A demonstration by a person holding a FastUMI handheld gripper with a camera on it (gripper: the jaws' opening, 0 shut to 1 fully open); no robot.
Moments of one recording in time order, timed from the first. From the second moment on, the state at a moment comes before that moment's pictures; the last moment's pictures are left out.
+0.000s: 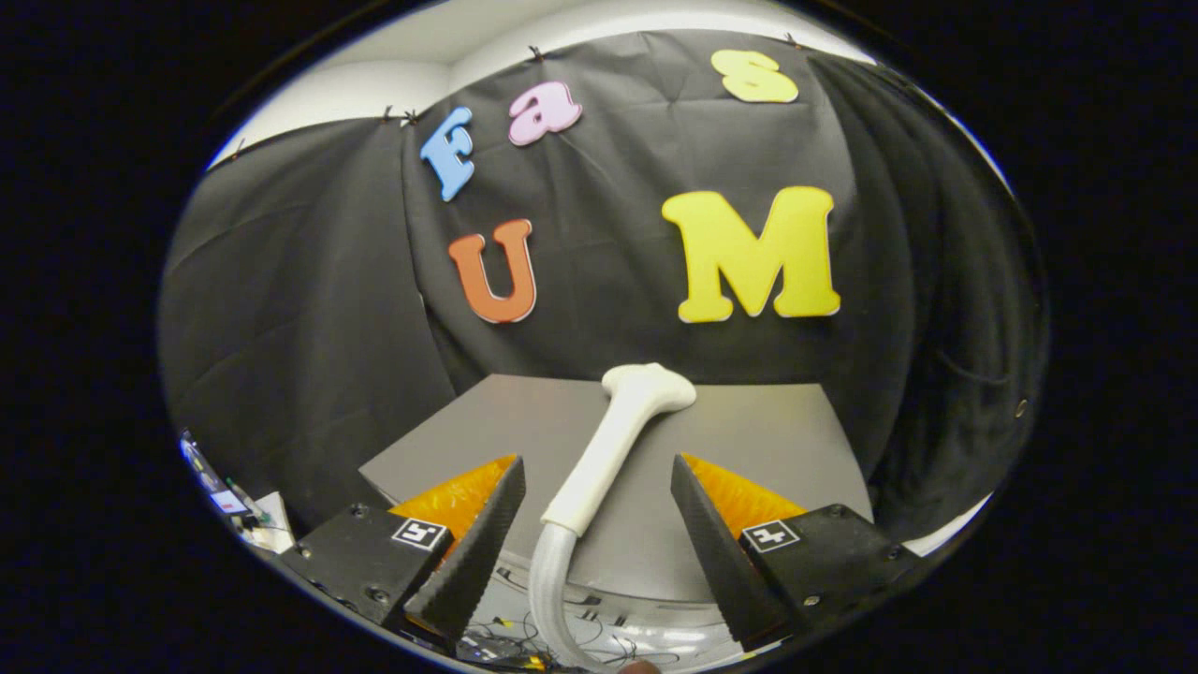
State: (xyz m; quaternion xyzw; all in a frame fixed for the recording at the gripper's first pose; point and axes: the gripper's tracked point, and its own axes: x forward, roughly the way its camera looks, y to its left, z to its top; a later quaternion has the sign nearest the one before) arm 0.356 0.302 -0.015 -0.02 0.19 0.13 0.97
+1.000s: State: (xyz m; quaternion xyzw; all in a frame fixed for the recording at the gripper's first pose) arm 0.491 0.322 -0.060 -0.03 0.37 0.03 0.93
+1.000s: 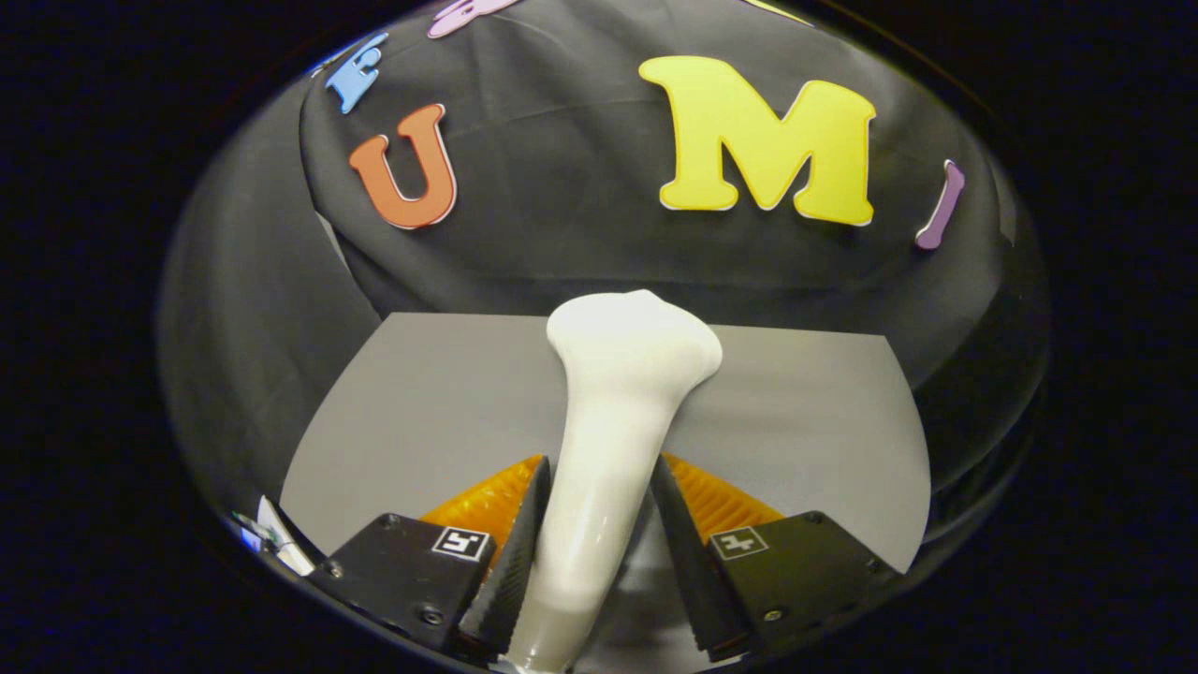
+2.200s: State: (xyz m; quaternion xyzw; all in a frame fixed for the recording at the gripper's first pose) arm 0.436 0.337 0.015 0.03 0.25 0.09 0.96
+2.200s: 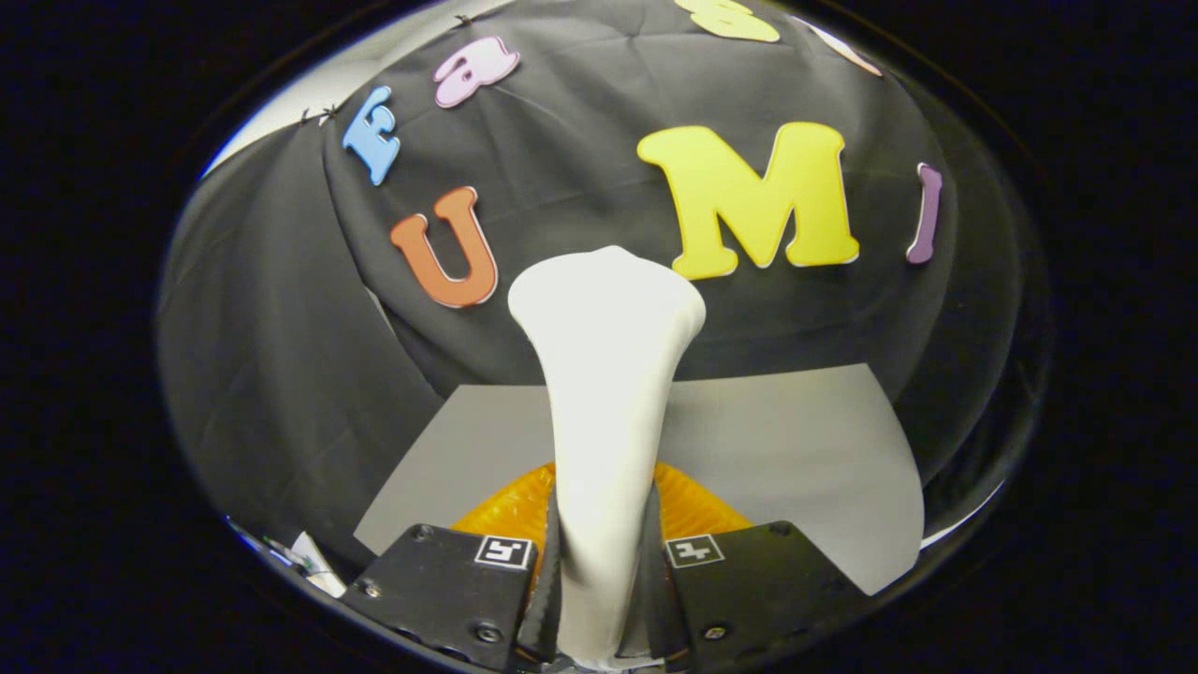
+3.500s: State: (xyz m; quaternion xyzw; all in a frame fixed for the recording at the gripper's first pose) arm 0.154 0.103 0.211 0.04 -0.06 -0.06 0.99
